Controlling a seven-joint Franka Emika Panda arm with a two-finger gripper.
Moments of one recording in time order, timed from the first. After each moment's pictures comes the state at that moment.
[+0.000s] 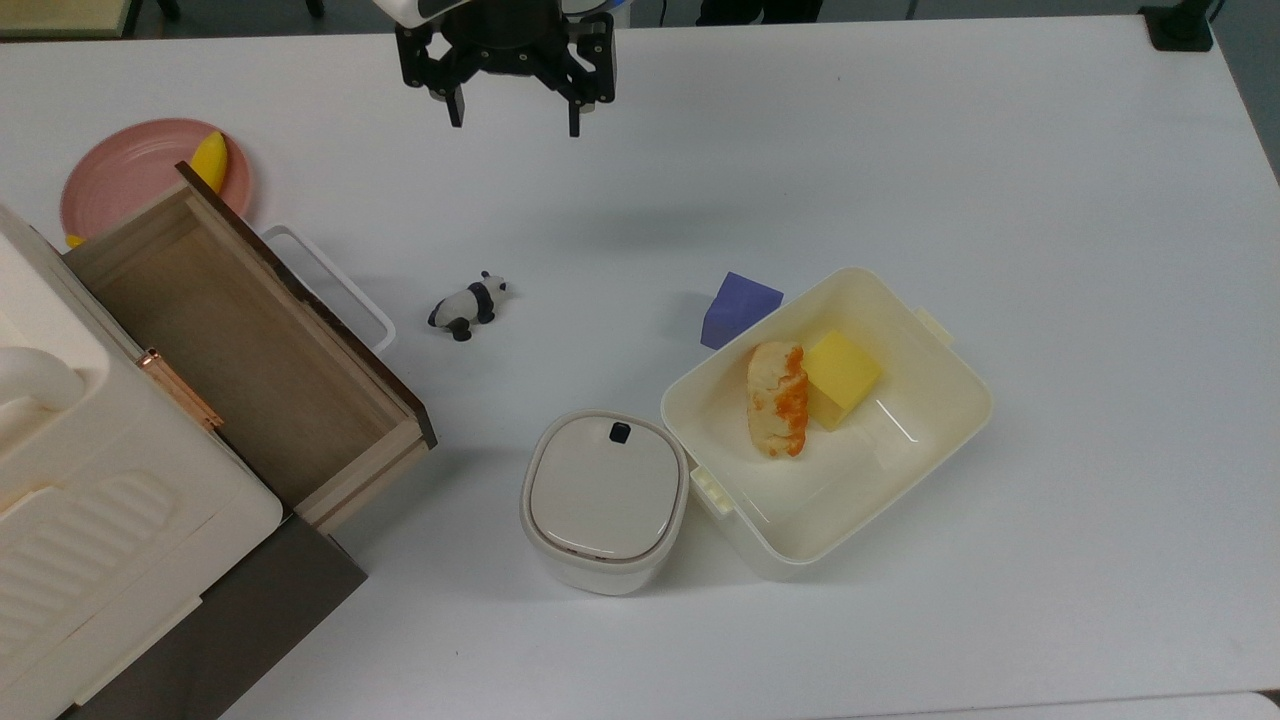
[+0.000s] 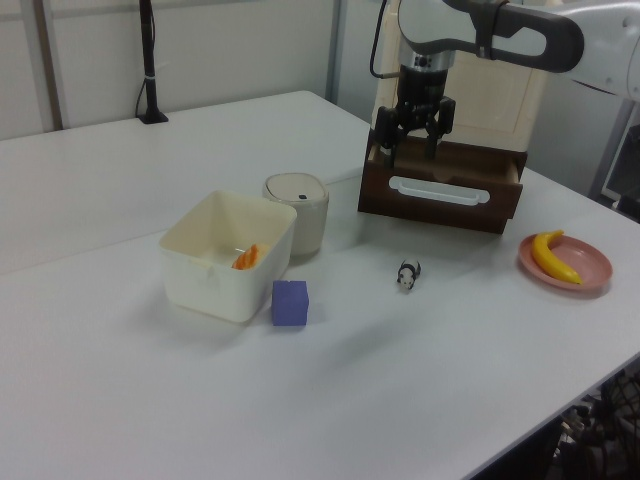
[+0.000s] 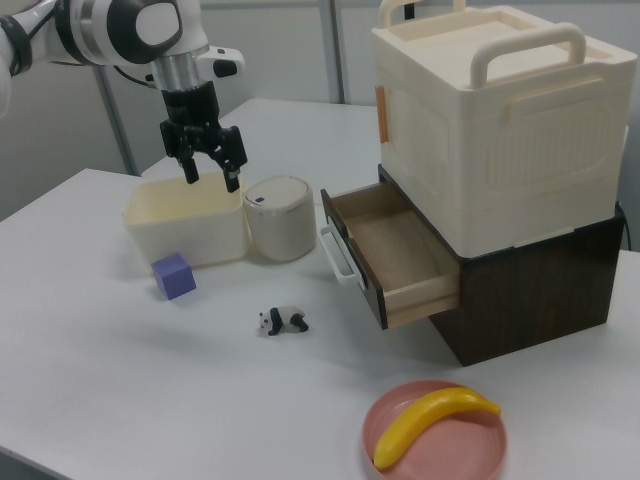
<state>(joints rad) -0.05 0.17 0.08 -1.46 -0.06 1.62 0.09</state>
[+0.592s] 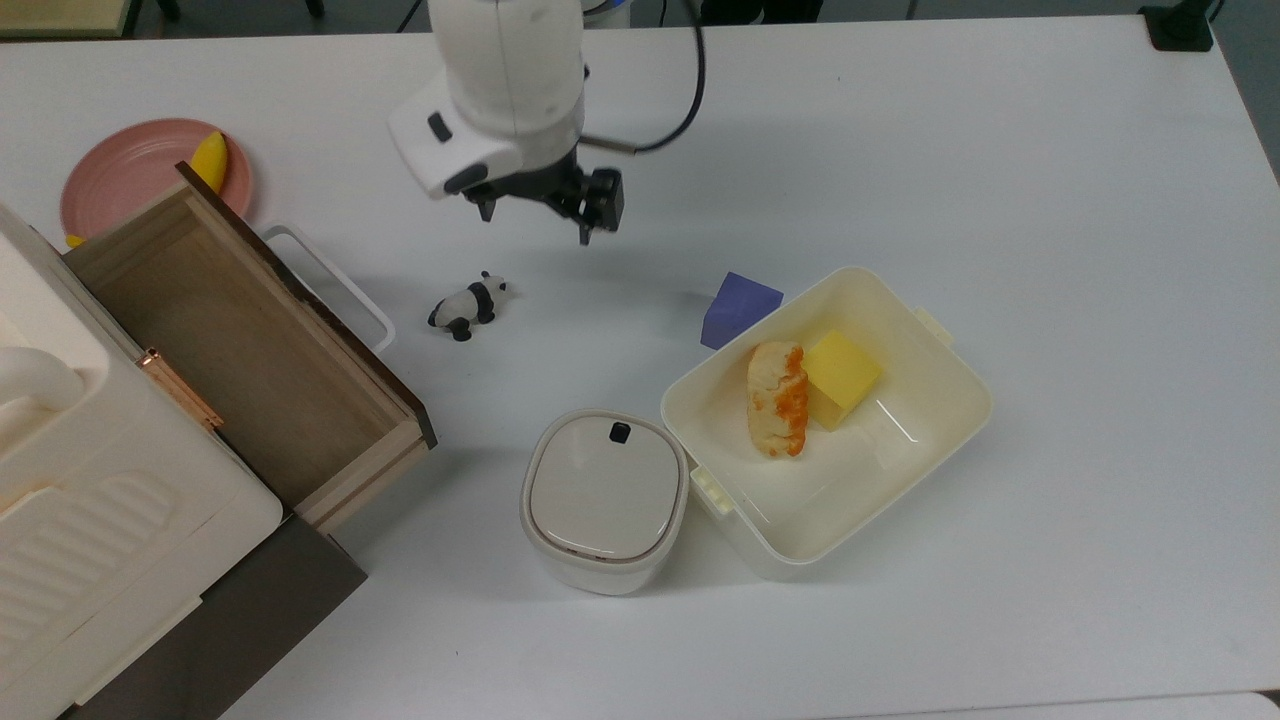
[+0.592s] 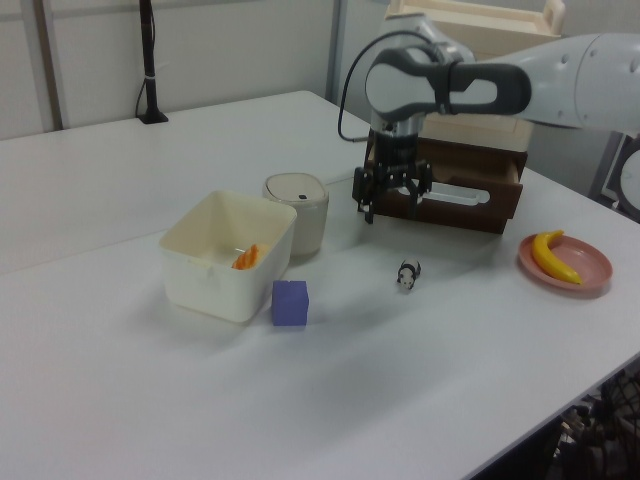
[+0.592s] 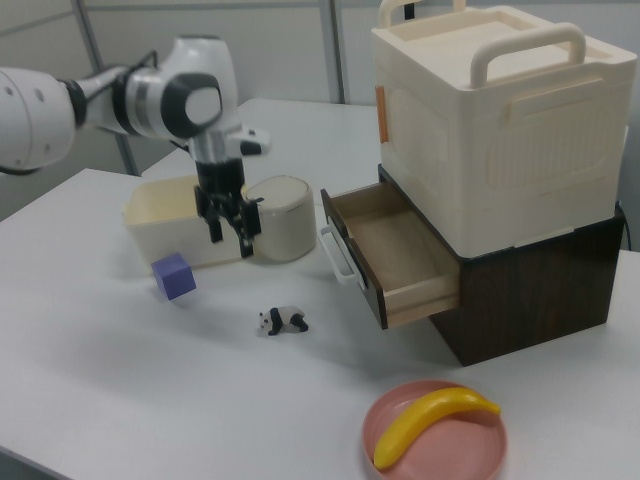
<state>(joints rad) -0.04 0.32 0.07 -1.56 -0.06 1.74 0.29</state>
